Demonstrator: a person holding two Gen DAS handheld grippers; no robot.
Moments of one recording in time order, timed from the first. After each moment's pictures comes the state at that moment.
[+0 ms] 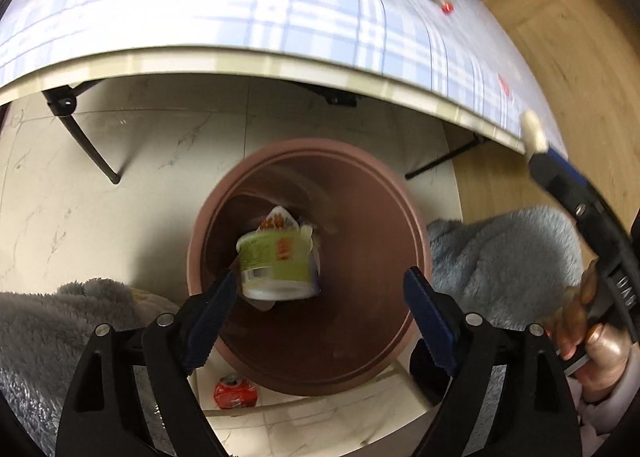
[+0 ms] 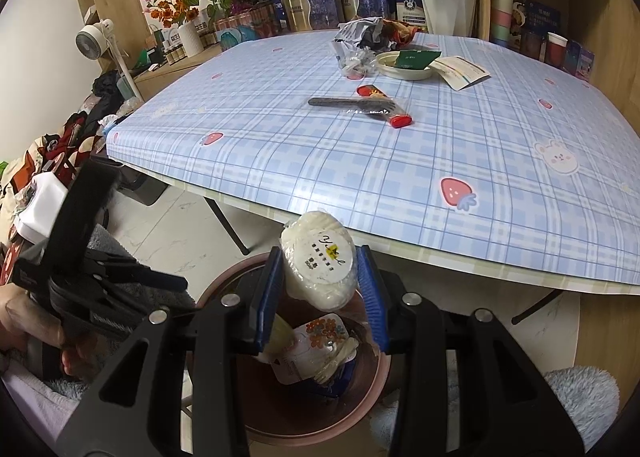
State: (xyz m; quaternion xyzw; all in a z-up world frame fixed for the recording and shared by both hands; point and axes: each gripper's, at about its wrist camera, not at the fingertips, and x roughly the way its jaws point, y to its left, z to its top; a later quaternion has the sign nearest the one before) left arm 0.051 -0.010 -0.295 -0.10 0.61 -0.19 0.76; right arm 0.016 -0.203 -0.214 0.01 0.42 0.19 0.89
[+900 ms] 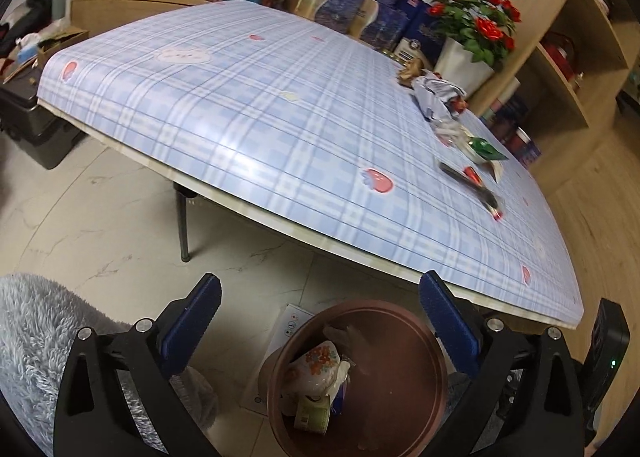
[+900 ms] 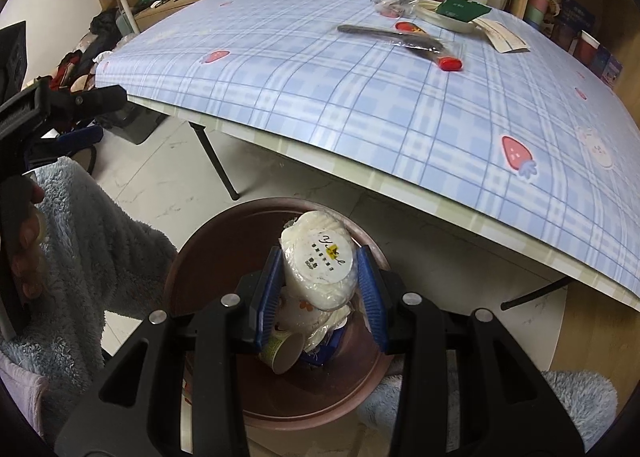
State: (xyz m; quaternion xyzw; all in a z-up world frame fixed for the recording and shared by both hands) left arm 0.038 0.079 -0.229 -0.20 0.42 -0.01 0.89; right arm 0.025 -0.166 -0.254 -0.07 0.49 0.20 0.85
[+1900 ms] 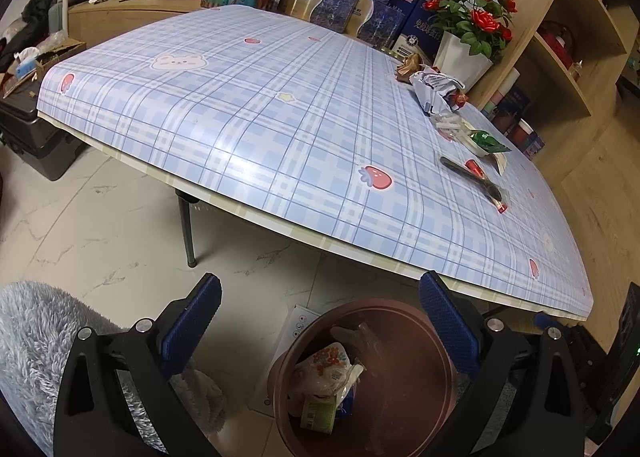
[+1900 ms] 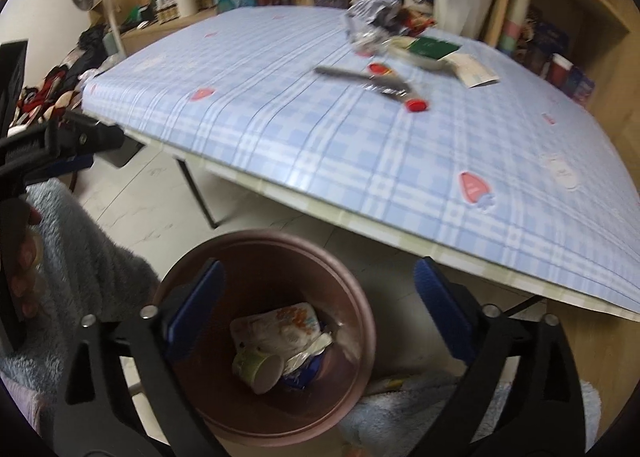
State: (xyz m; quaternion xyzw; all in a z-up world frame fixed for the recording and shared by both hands) left arm 0.039 0.072 -0.229 -0.18 0.42 -0.02 0.89; right arm 0.021 -0.172 -0.234 -0.08 0.43 0.15 0.89
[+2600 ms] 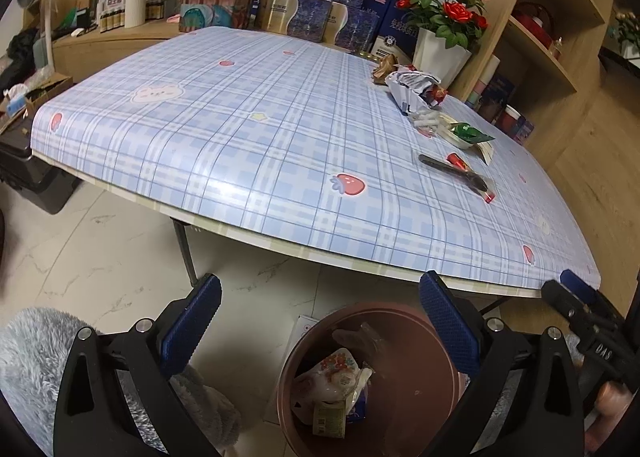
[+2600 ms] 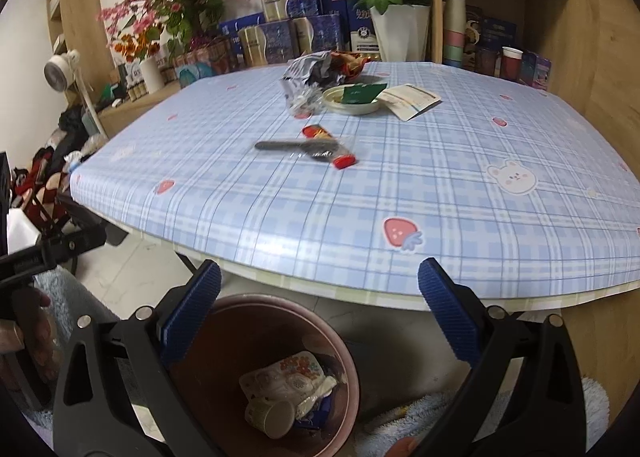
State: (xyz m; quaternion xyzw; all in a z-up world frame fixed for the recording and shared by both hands) left arm 0.037 0.054 -0.214 -0.12 0.40 -0.04 0.91; right arm 0.034 -0.224 -0.206 0.03 0.37 0.11 0.92
